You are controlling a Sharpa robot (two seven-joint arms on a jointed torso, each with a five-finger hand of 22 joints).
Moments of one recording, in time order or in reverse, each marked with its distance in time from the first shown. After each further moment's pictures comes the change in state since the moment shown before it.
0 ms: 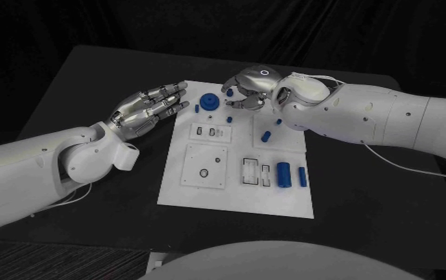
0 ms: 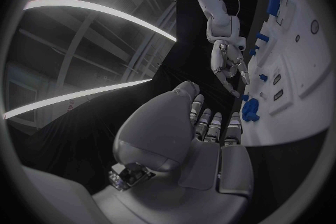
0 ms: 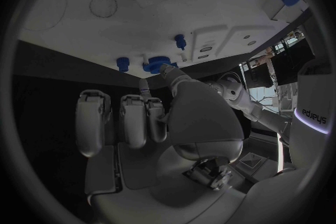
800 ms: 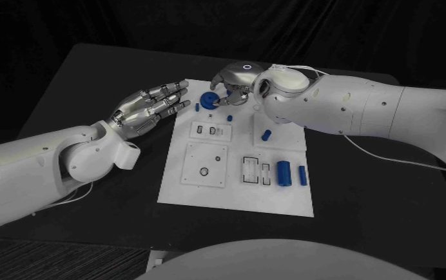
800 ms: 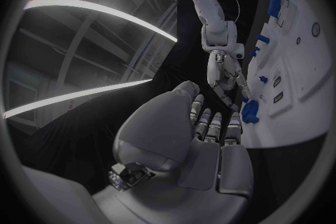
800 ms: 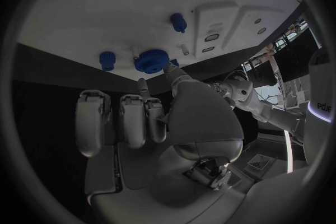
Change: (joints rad) left arm 0.000 0.005 0.000 0.005 0.000 -0.001 -0.001; left_hand 0.000 0.000 0.001 -0.001 0.000 0.004 0.004 0.000 0.001 0.000 0.000 0.001 0.000 0.000 0.000 0.000 0.000 0.000 0.000 0.000 0.000 0.000; right arm 0.027 0.115 0.001 -0.067 0.034 0.107 -0.074; right_hand -0.020 -0.018 -0.058 0.014 -0.145 -0.014 0.023 0.000 0.041 0.002 0.013 0.007 0.000 -0.004 0.011 0.000 0.000 0.000 0.000 0.007 0.000 0.001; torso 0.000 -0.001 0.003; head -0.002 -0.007
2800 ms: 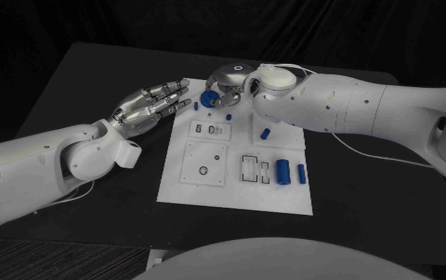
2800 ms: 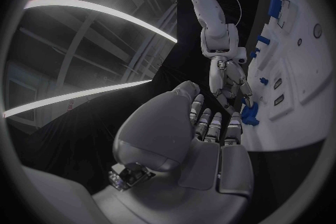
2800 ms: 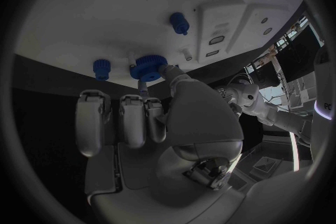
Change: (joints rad) left arm 0.000 0.008 0.000 -0.003 0.000 0.000 -0.001; left_hand -0.004 -0.004 0.011 -0.006 0.000 0.000 0.000 0.005 0.000 0.000 0.000 0.004 0.000 0.000 0.000 0.000 0.000 0.000 0.000 0.000 0.000 0.000; right arm -0.009 0.072 0.001 -0.069 0.005 0.063 -0.027; right_hand 0.038 -0.008 0.029 -0.049 0.279 0.009 0.002 0.028 0.131 -0.004 0.003 0.000 0.000 0.003 0.003 0.000 0.000 0.000 0.000 0.000 0.000 -0.001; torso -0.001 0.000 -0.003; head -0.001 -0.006
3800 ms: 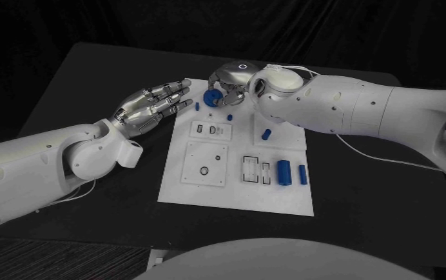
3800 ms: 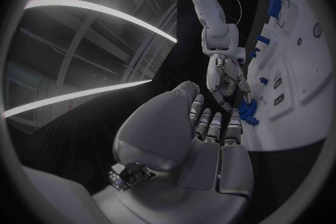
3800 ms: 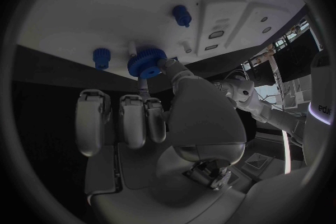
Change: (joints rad) left arm 0.000 0.001 0.000 -0.002 0.000 0.001 0.000; left_hand 0.000 0.000 0.003 0.003 0.000 0.000 0.000 0.000 0.000 0.000 0.000 0.000 0.000 0.000 0.000 0.000 0.000 0.000 0.000 0.000 0.000 0.000; right arm 0.001 -0.025 -0.002 0.012 0.005 -0.094 0.061; right_hand 0.024 -0.012 0.041 -0.038 0.074 0.053 0.010 0.150 0.054 0.000 0.000 0.000 0.000 0.000 0.000 0.000 0.000 0.000 0.000 0.000 -0.008 0.000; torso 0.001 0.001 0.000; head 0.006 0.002
